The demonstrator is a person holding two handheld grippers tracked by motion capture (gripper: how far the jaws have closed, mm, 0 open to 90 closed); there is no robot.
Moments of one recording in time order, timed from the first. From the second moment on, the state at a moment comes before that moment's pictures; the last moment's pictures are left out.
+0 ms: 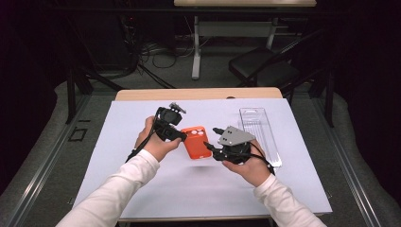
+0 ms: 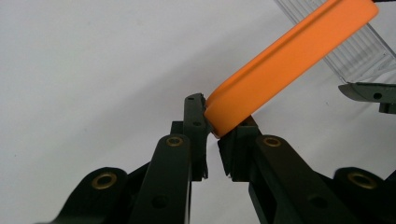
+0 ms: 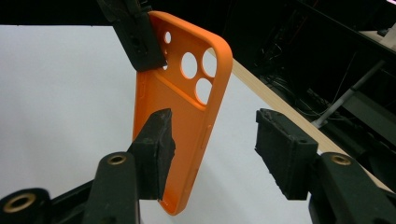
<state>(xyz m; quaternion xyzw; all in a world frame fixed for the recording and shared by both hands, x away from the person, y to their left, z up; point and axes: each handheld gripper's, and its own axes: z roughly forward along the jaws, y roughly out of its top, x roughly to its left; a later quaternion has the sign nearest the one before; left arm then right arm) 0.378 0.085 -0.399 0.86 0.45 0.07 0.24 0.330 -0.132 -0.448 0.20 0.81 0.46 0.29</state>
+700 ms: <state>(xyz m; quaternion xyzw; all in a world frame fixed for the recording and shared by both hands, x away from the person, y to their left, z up) 0.379 0.079 -0.397 0.86 0.45 0.07 0.23 0.332 -0.127 -0.437 0.21 0.81 0.45 0.31</state>
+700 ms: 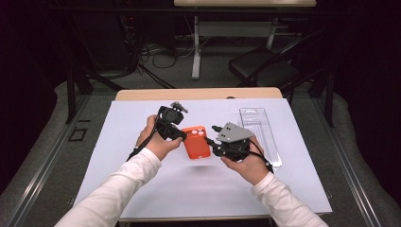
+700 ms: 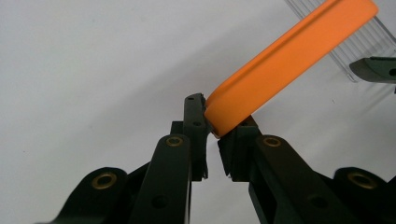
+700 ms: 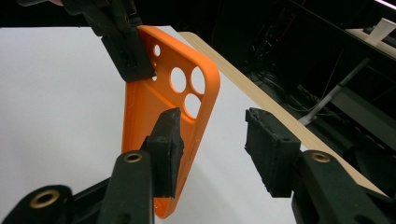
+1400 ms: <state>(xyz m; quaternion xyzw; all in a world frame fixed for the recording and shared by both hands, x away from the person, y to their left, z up) 0.375 0.069 -0.397 0.87 0.44 0.08 0.22 0.336 -0.116 -0.434 0.22 0.82 0.43 0.31</state>
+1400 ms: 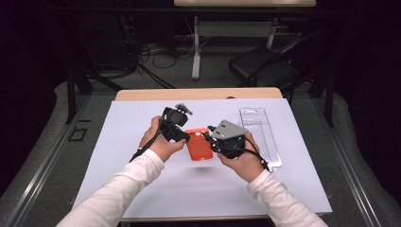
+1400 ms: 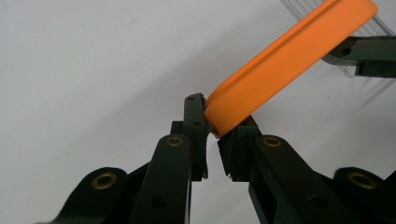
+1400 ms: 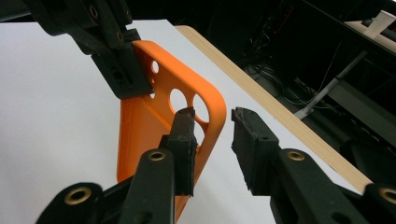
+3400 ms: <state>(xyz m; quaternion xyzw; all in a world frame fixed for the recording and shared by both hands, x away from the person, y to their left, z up) 0.368 0.058 -0.400 0.88 0.42 0.10 0.21 0.338 -0.111 -0.430 0.24 0.83 0.40 0.31</state>
